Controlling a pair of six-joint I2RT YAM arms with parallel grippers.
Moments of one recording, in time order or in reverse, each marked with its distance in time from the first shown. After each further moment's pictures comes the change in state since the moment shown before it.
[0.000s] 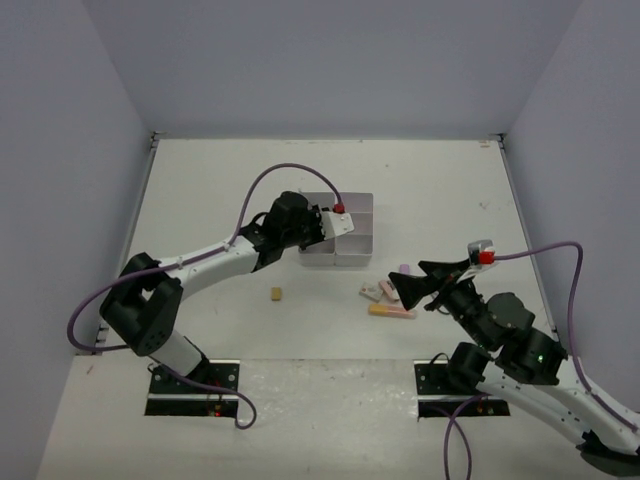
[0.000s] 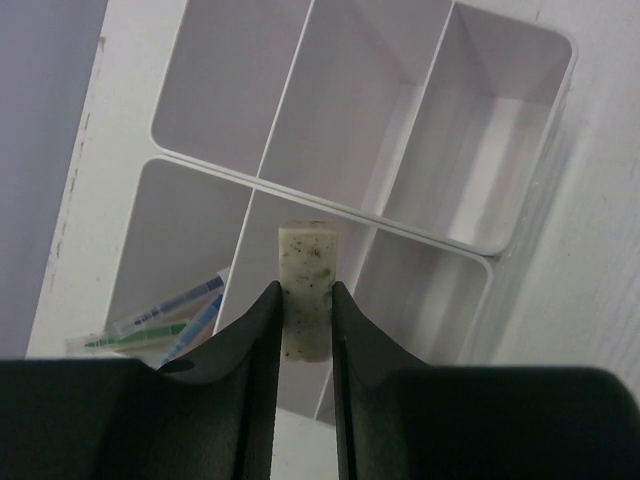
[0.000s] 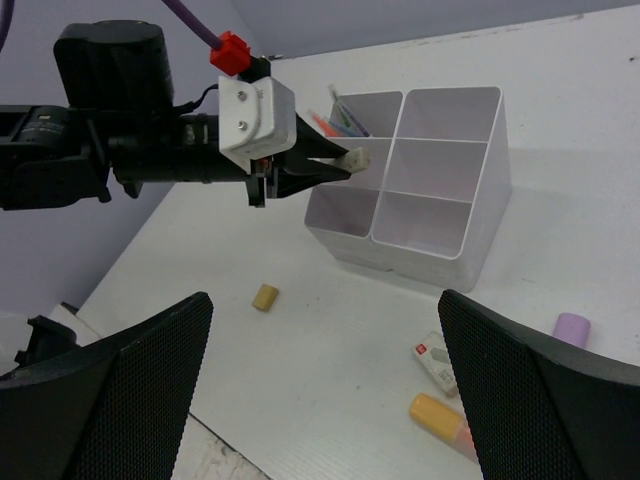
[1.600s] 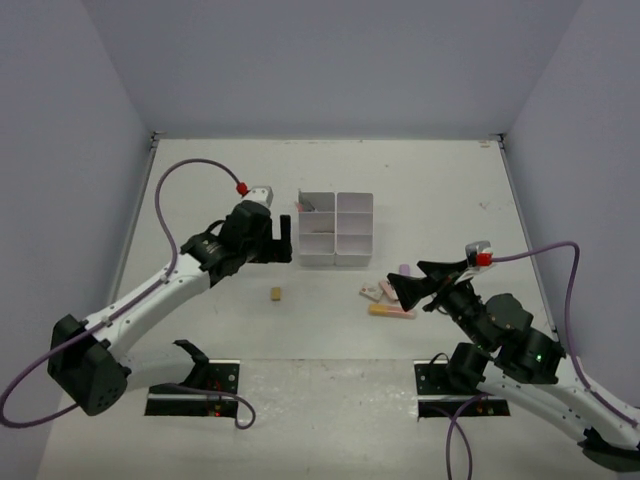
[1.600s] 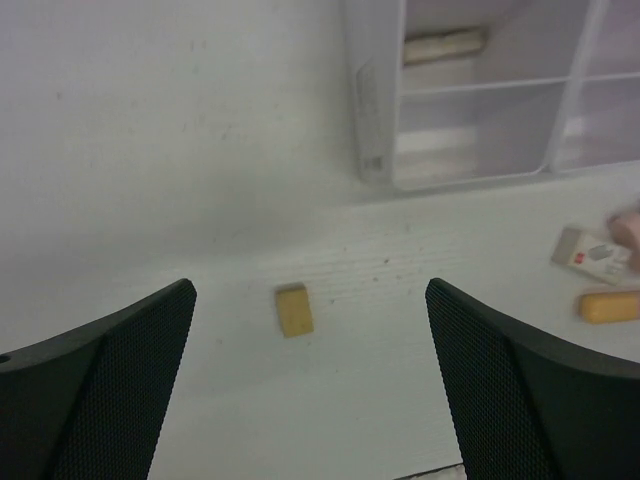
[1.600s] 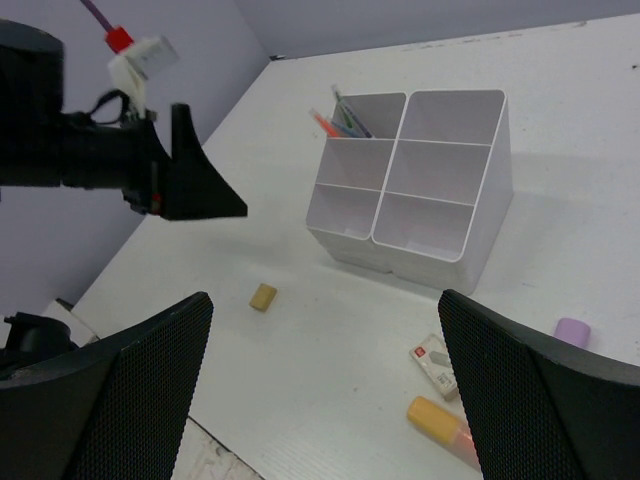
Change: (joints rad) left arm 0.066 -0.401 -0.025 -0.590 -0.366 -1.157; right arm 0.037 -0.003 -0.013 0.019 0.030 -0.022
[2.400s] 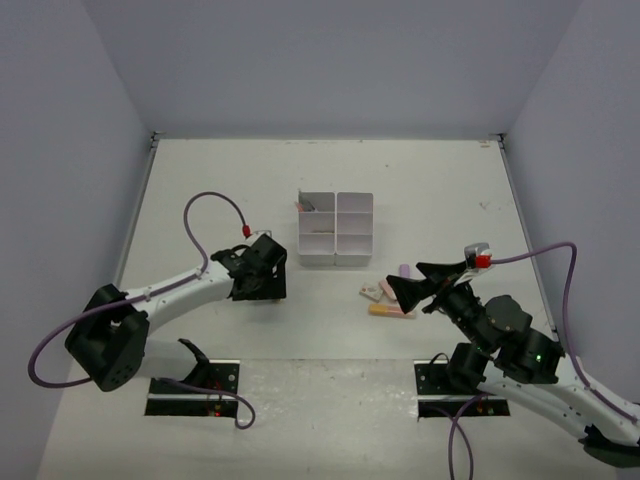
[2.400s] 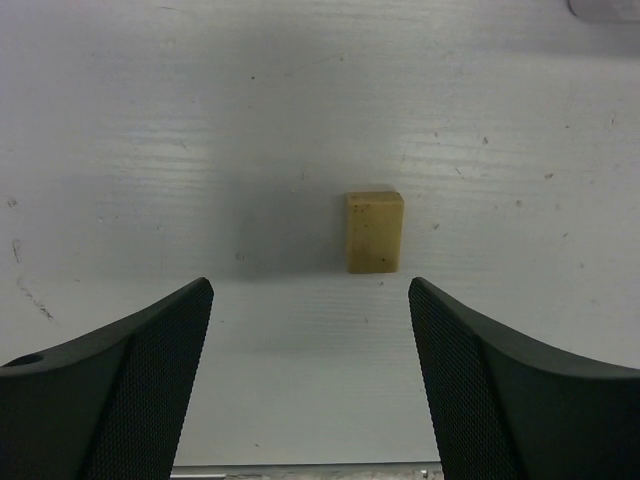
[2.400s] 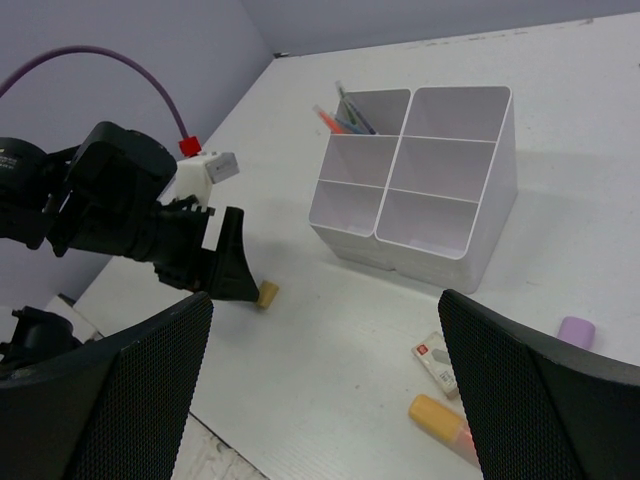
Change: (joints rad) left arm -0.061 0.167 -0.214 -0.080 -0.025 -0.239; right arm 0.033 -0.014 -0.015 0.006 0.023 0.000
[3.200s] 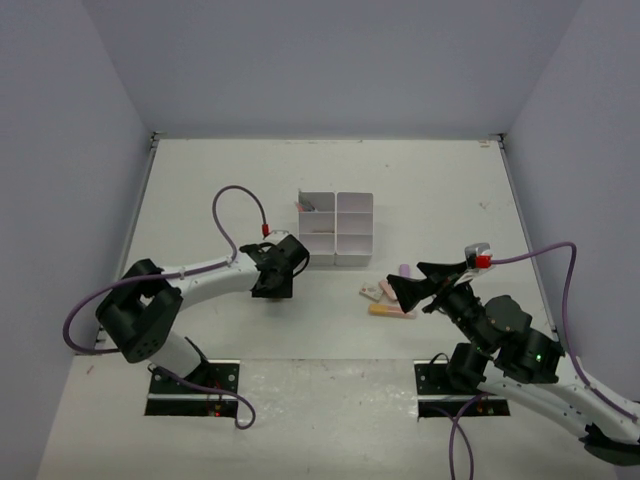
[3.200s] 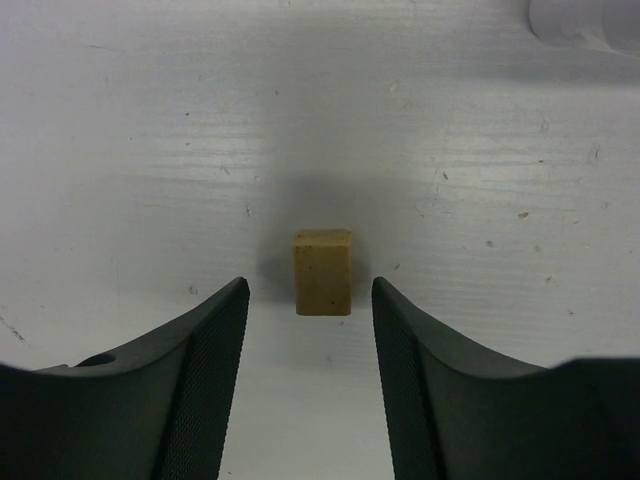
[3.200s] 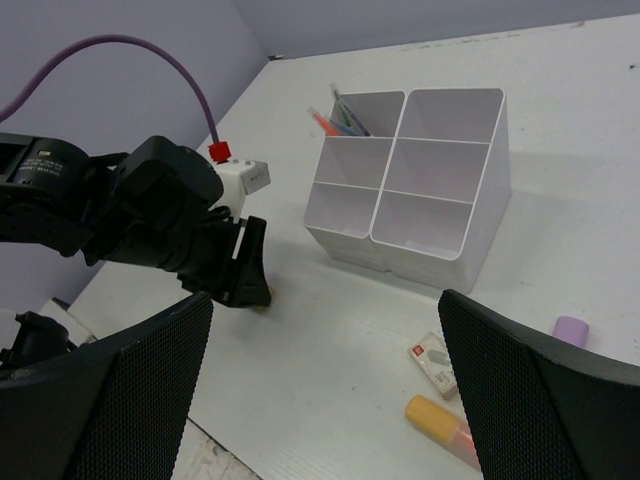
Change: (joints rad) left arm -0.099 0.200 0.111 -0.008 -0.102 -0.043; right arm 0.013 0.000 0.000 0.000 0.025 -0.003
